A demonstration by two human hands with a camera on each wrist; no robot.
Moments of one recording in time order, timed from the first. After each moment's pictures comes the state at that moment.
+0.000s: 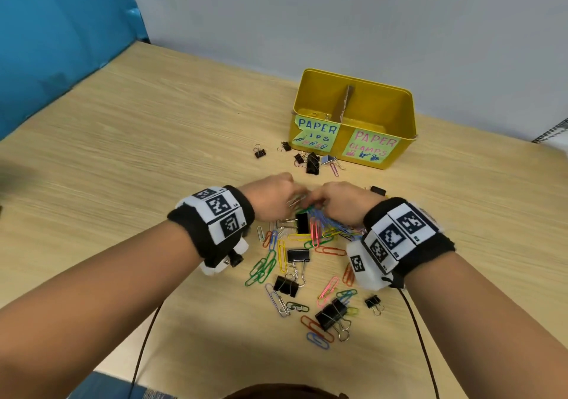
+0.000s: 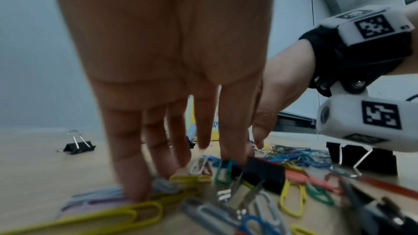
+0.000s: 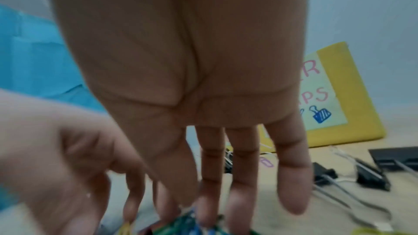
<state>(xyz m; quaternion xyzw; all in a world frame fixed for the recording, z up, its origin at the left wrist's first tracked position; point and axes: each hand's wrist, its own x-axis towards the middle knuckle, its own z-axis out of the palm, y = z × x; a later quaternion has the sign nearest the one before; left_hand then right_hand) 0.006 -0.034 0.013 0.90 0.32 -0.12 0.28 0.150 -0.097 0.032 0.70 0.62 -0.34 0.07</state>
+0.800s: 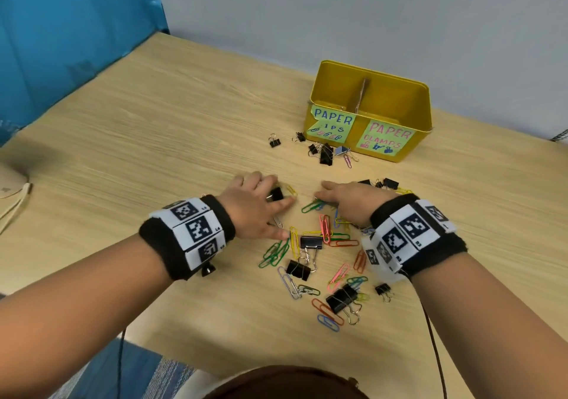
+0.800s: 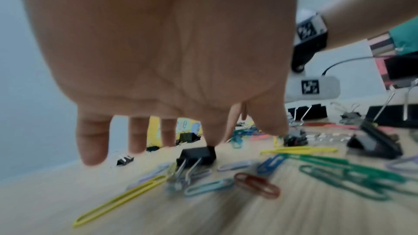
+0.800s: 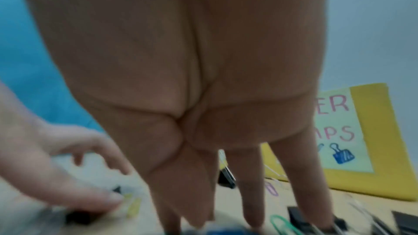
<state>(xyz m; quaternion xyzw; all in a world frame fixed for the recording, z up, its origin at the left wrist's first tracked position) -0.047 -0.060 0.016 0.90 0.30 -0.31 0.05 0.132 -0.106 0.038 0.64 0.67 -0.26 0.26</state>
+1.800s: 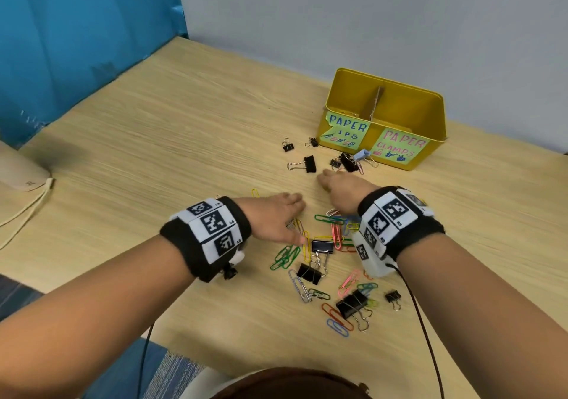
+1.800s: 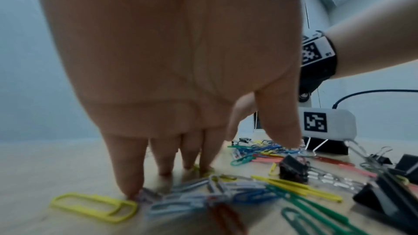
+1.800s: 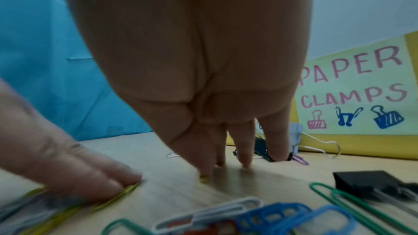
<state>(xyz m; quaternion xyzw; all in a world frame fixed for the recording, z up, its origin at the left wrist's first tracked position) -0.044 -0.063 0.020 0.88 0.29 -0.28 0.26 0.113 -0.081 0.027 0.70 0.65 -0.23 0.17</state>
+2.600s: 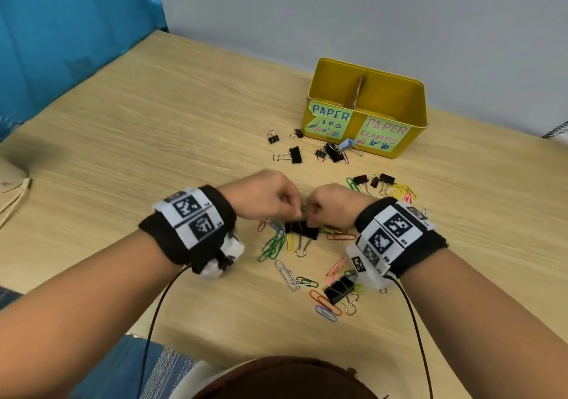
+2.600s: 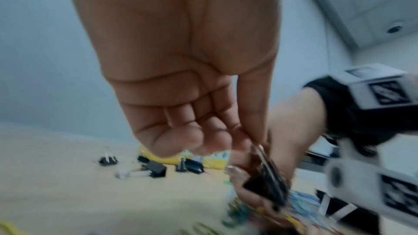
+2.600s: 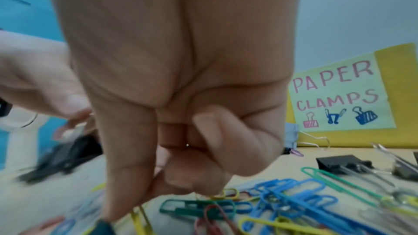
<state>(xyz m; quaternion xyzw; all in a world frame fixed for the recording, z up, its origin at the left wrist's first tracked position) -0.039 -0.062 0.033 0.85 0.32 -0.05 0.41 0.110 -0.114 0.029 0.67 0.67 -0.30 0.13</state>
